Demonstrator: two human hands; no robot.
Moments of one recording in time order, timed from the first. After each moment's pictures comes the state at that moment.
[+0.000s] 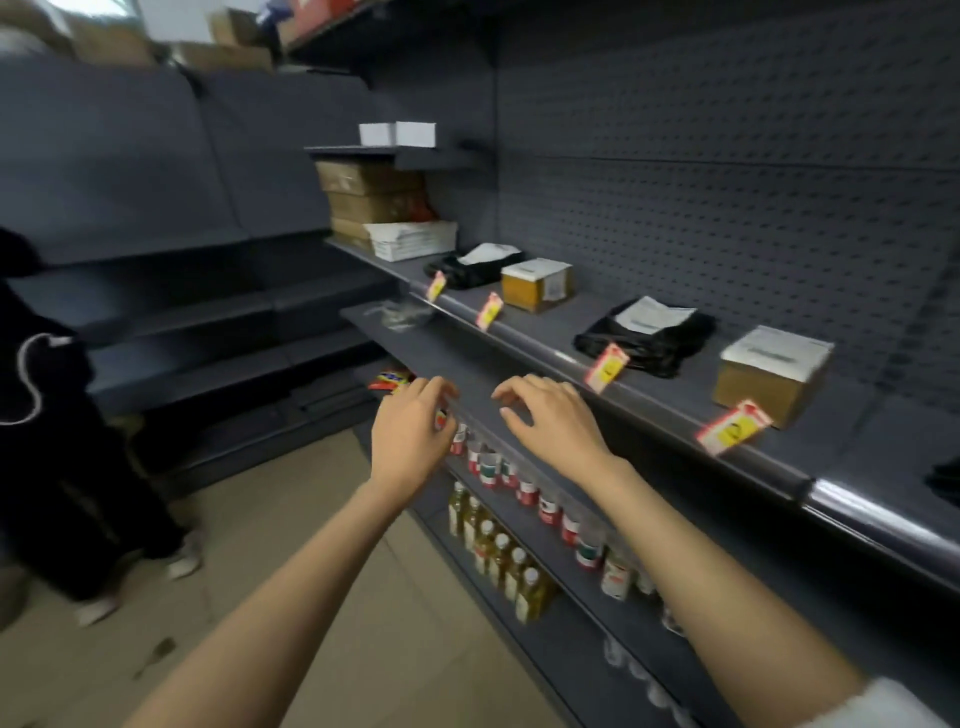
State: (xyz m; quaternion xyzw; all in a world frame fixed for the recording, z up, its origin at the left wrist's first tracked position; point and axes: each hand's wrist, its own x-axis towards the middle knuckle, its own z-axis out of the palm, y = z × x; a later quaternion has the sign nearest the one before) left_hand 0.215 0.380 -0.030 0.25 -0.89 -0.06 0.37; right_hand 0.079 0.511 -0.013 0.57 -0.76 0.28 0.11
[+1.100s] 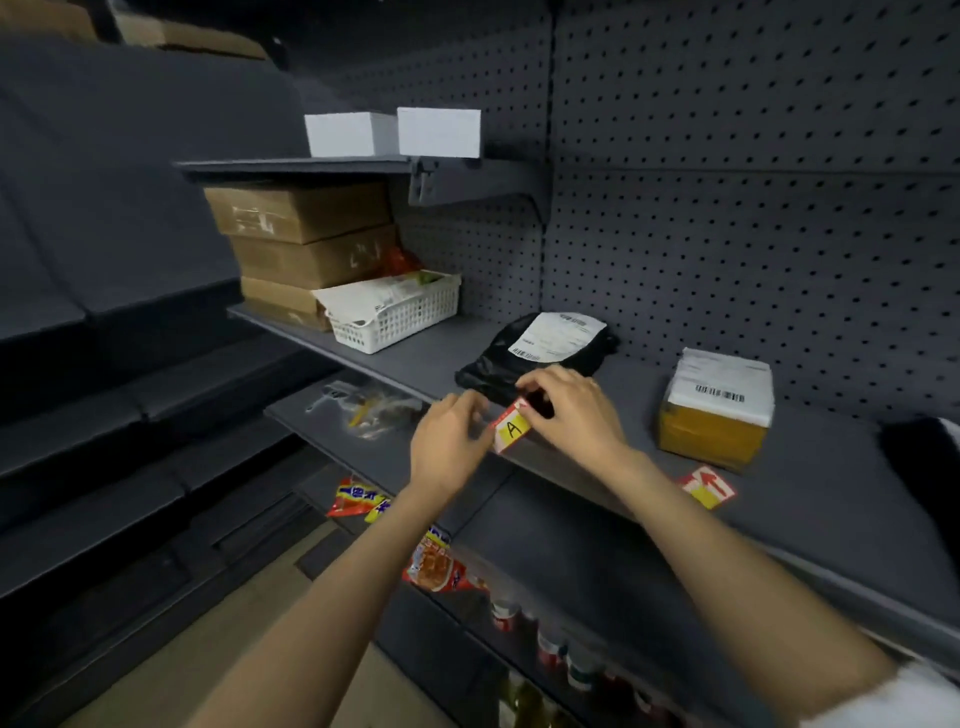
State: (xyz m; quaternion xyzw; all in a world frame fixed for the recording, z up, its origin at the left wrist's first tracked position) left_hand -0.083 -0.107 -0.043 0.13 -0.92 -0.20 0.30; right_hand -0.174 0.039 -0.013 0.42 -0.86 0.25 0.16
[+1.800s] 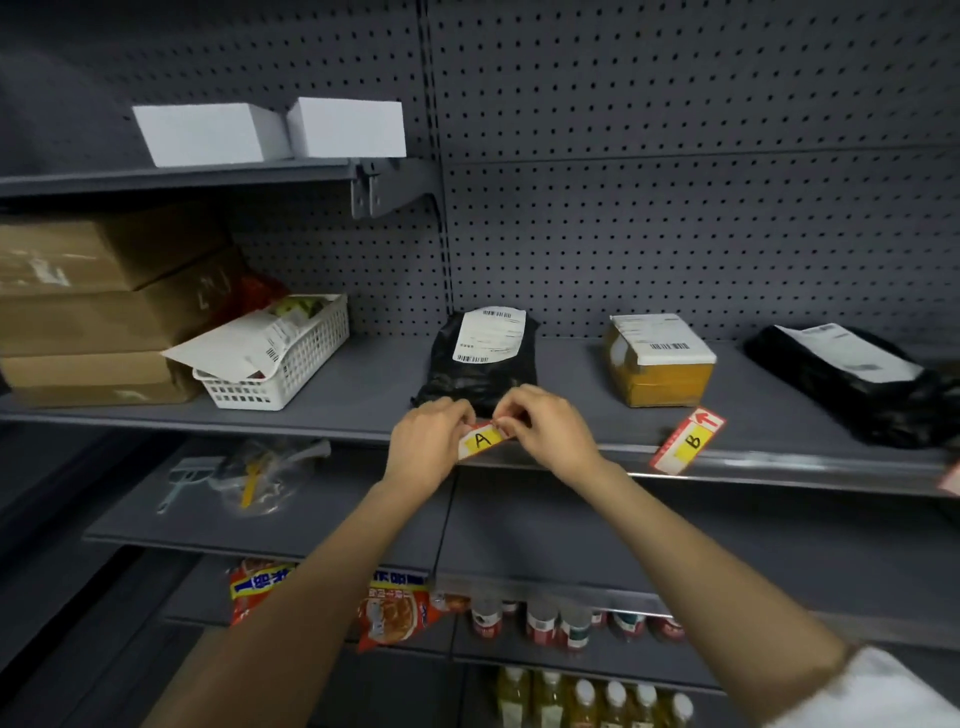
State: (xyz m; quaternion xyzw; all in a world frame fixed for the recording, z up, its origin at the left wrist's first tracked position) left_hand -0.129 -0.189 -0.040 -0.14 -0.95 -0.17 0.22; right_hand -0.139 -0.016 -0.033 0.21 -0.91 0.31 0.16
